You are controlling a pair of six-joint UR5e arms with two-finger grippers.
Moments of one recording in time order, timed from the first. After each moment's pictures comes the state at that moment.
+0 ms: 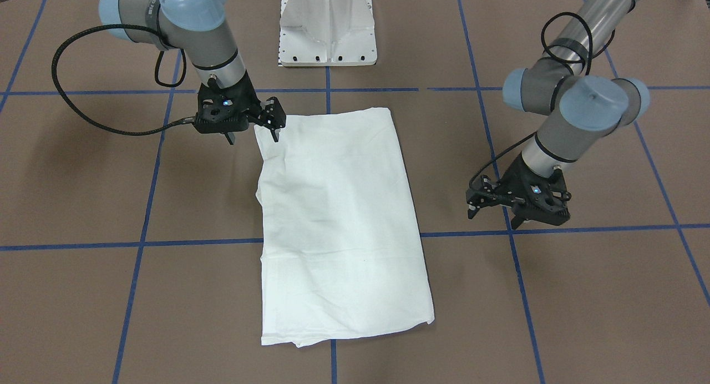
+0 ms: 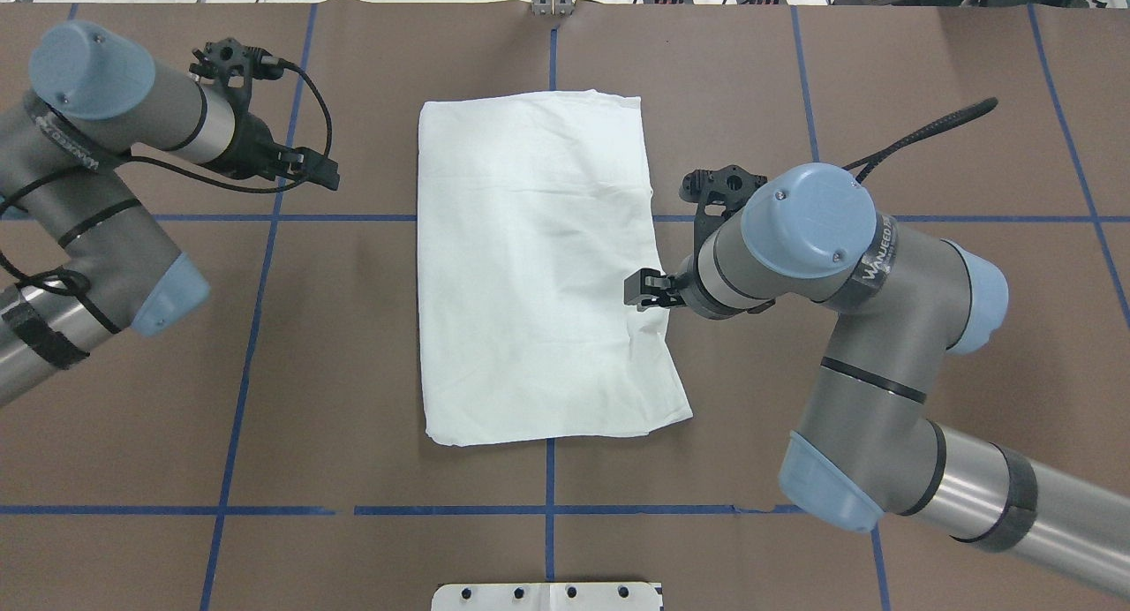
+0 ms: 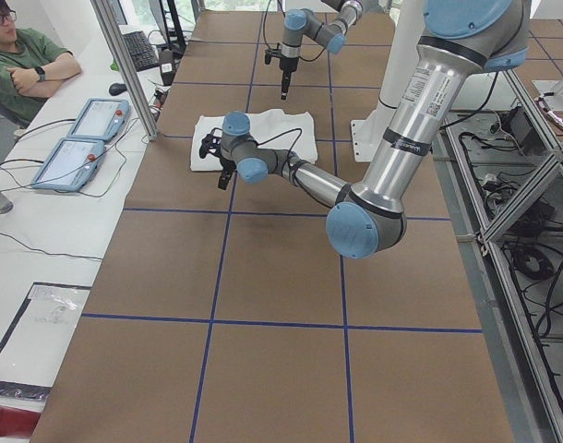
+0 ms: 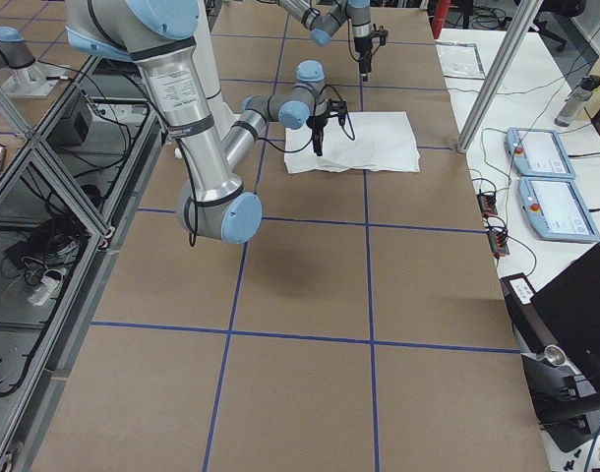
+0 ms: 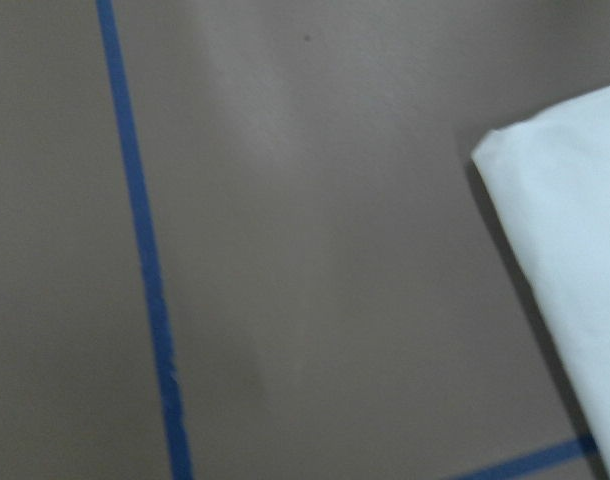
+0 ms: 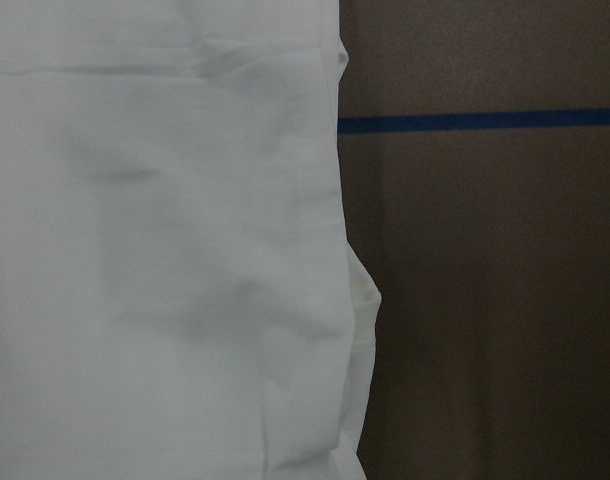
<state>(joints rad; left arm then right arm) -0.84 -1.98 -1.57 -2.15 -2.05 -0.91 0.53 -1.14 1.92 -1.44 1.83 1.34</state>
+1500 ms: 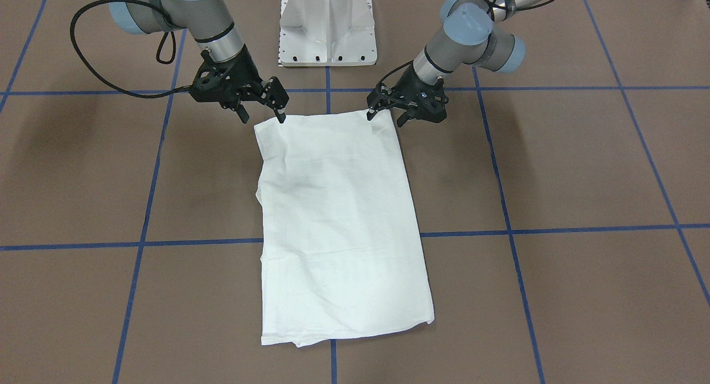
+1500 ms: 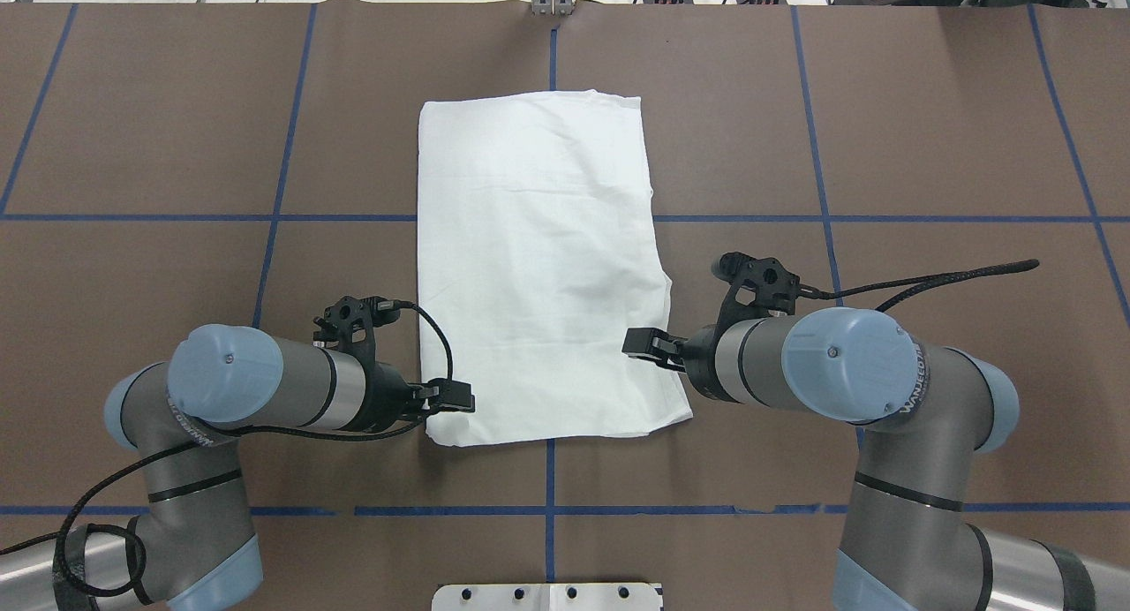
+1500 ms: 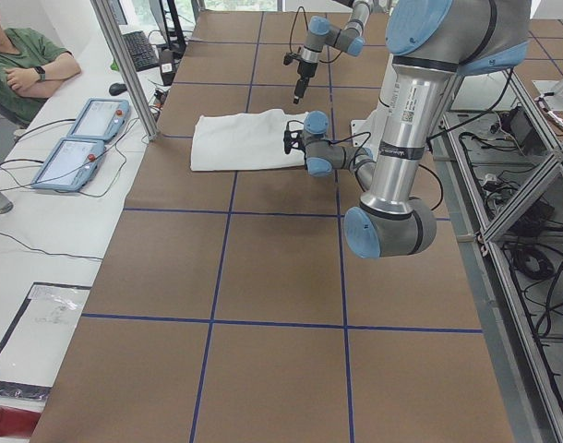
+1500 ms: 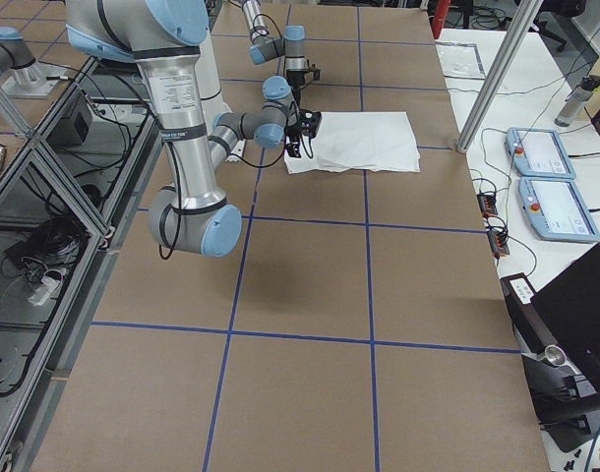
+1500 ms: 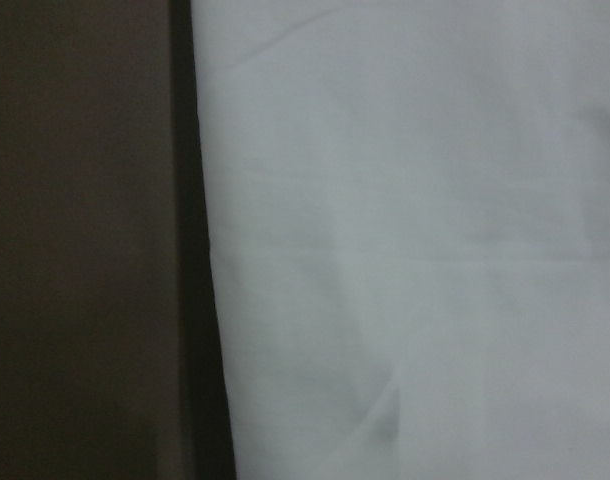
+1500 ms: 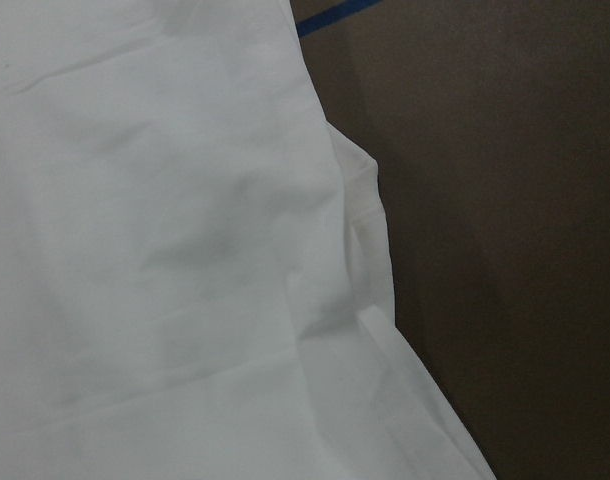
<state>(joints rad) -0.38 -1.88 -1.73 -2.33 -1.86 -1.48 0.39 -1.27 1.97 -1.21 1.65 1.63</state>
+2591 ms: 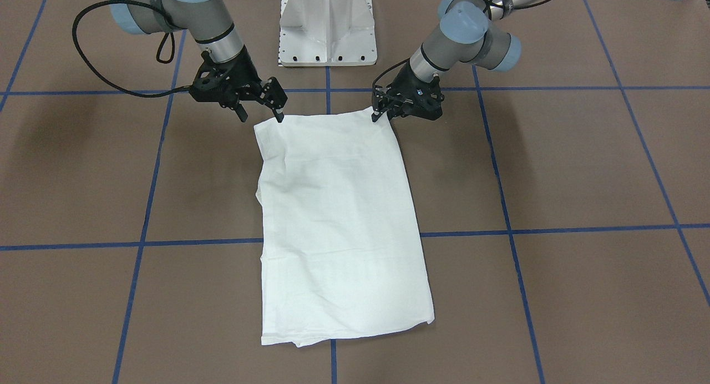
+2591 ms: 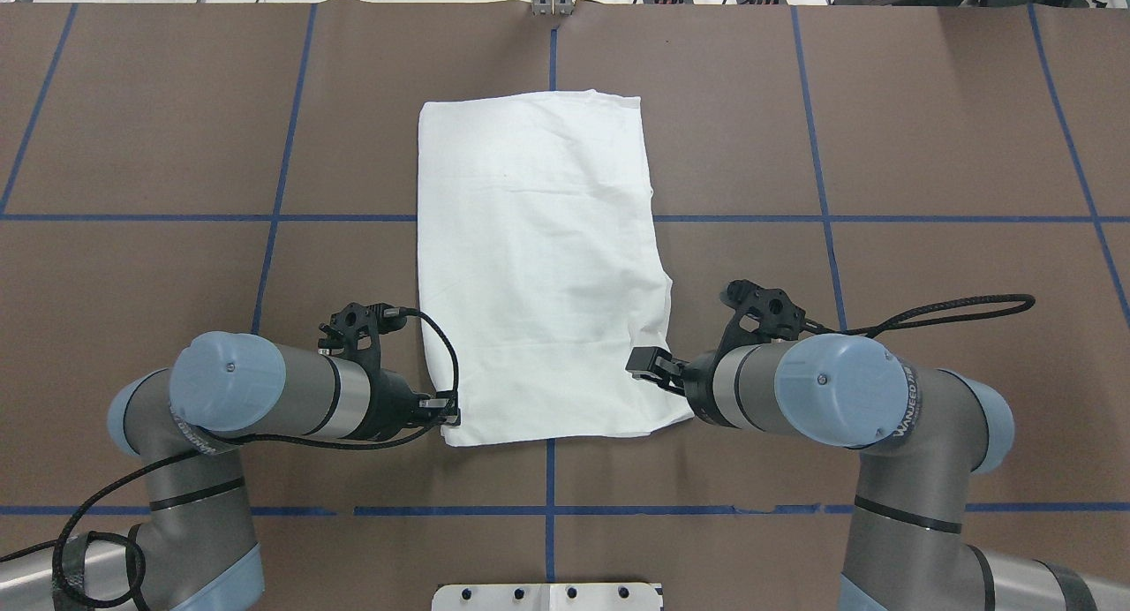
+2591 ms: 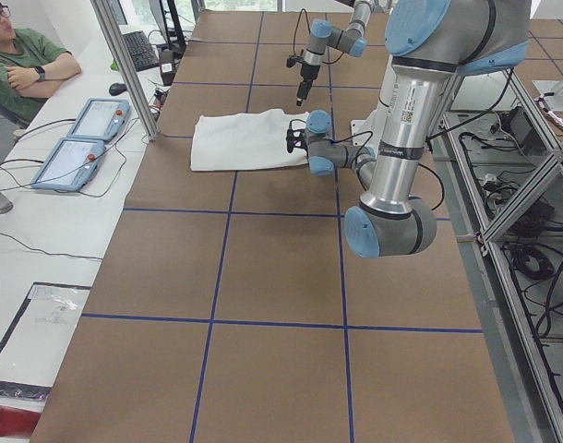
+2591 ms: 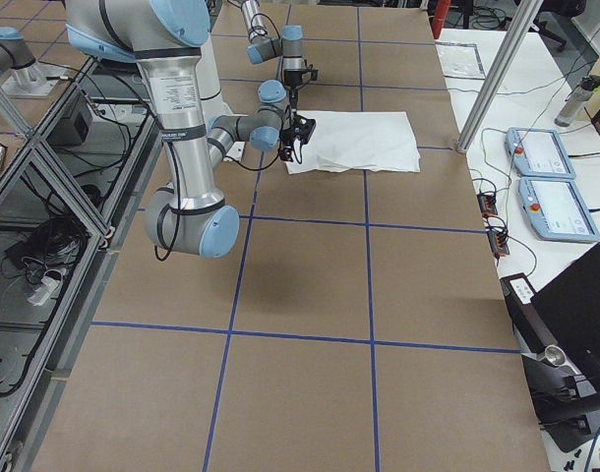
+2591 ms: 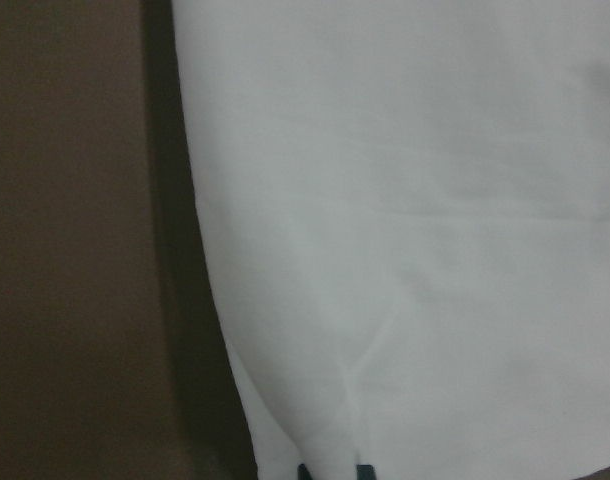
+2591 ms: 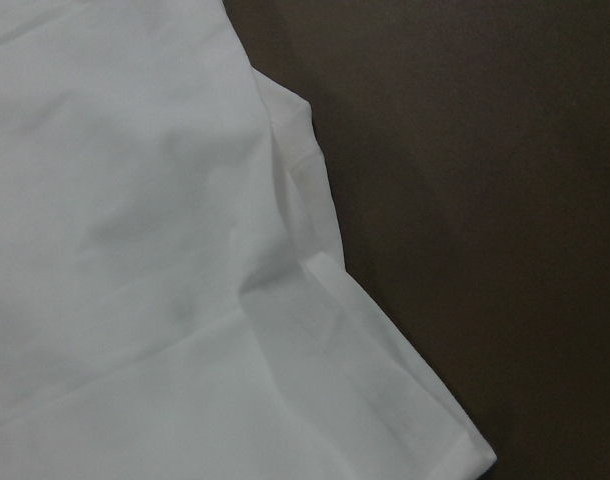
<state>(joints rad) -0.37 -1.89 -1.75 -2.33 -1.85 -1.48 0.34 -1.29 1.97 -1.23 1.65 1.82</state>
